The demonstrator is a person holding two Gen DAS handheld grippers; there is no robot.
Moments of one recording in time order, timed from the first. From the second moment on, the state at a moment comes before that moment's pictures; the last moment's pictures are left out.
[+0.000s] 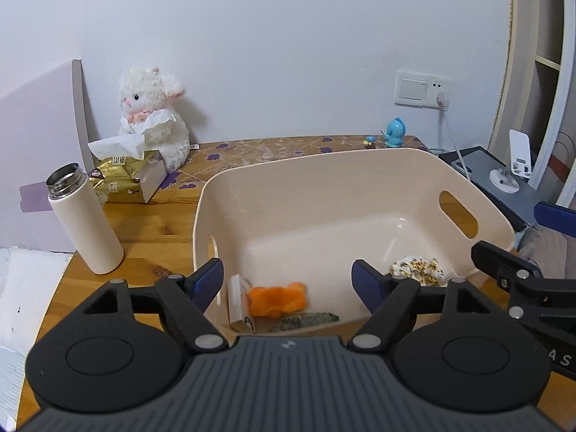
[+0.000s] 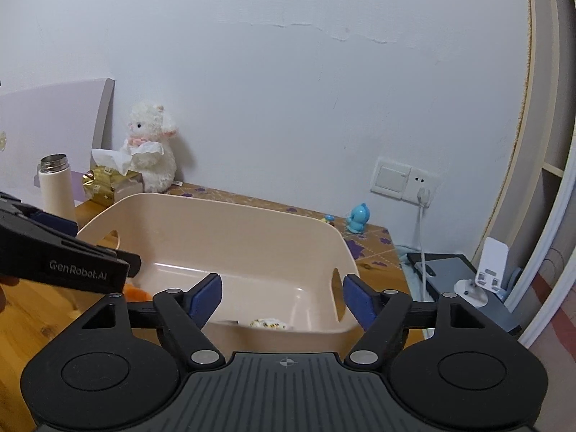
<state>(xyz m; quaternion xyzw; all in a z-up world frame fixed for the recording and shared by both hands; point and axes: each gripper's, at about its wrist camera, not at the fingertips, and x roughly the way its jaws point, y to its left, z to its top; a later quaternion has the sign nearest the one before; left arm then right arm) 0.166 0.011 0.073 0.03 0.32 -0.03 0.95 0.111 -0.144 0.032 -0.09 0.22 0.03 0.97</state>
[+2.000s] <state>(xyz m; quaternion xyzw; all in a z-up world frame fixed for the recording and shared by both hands) 0.144 0.033 -0.045 0.04 0.43 -0.08 0.90 0.095 -0.138 -0.065 -0.10 0.36 0.10 0.92</state>
